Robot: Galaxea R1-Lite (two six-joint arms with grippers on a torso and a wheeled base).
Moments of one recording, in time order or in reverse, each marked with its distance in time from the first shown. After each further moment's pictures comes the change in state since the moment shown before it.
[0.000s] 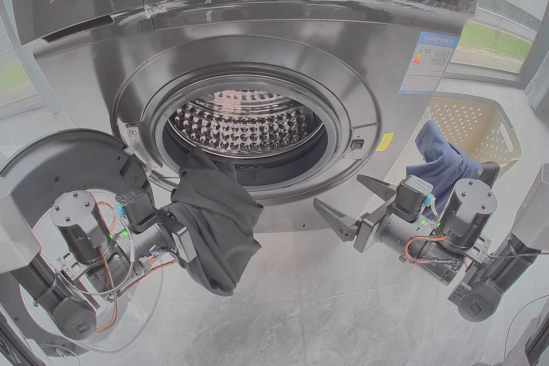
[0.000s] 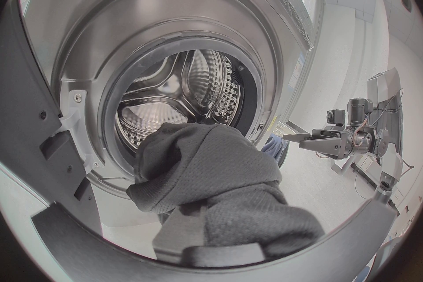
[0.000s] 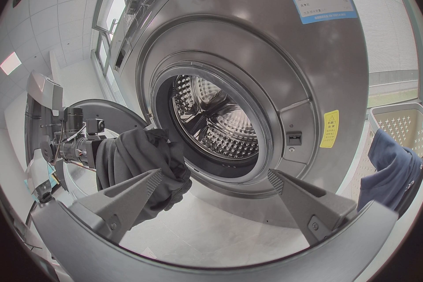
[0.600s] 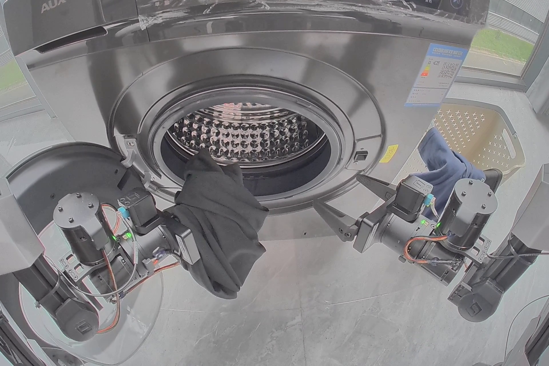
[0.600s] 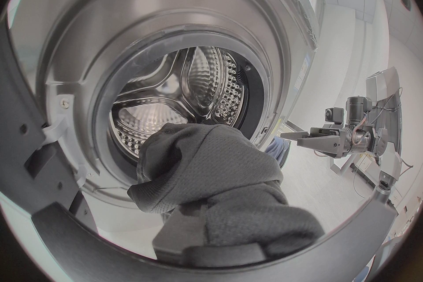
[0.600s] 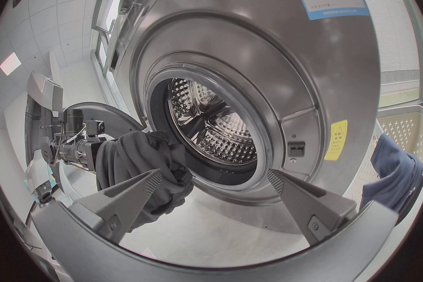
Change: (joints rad) left arm -0.013 0.010 -0.003 0.000 0.000 0.000; right arm 0.001 0.000 -0.001 0.000 0.000 0.000
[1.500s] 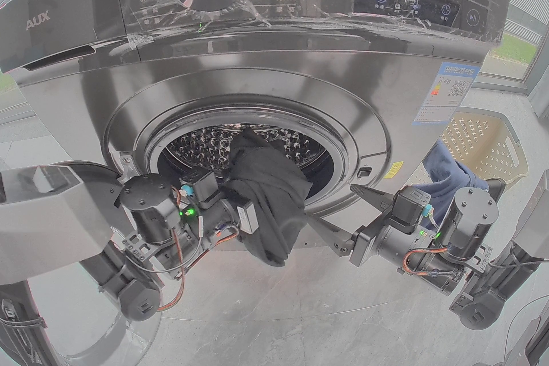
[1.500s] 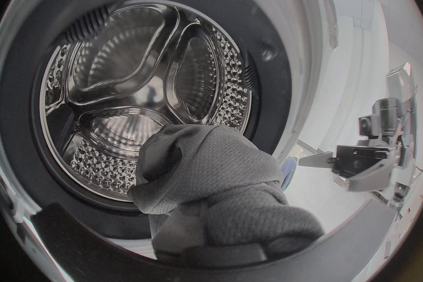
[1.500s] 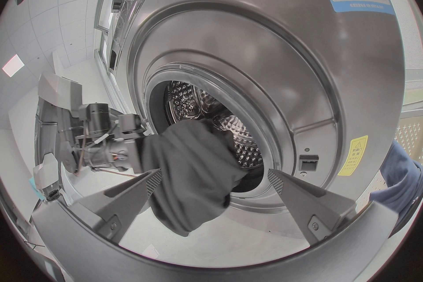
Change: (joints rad) left arm -0.110 0.226 -0.329 0.005 0.092 -0.019; right arm 0.045 -0.015 0.035 0.000 0.002 -0.001
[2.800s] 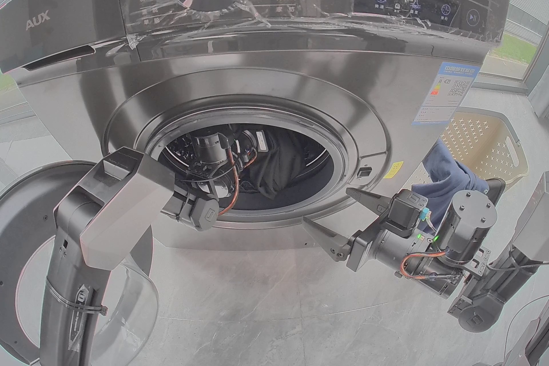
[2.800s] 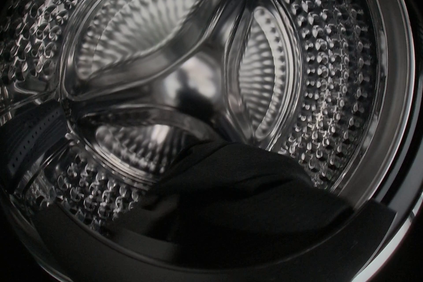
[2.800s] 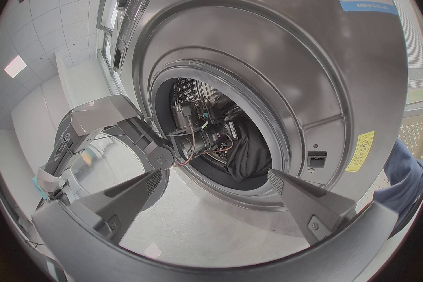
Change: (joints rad) left arm 0.139 0.456 -1.001 0.441 0.161 -0.033; right arm 0.020 0.003 0.002 0.000 0.003 0.001
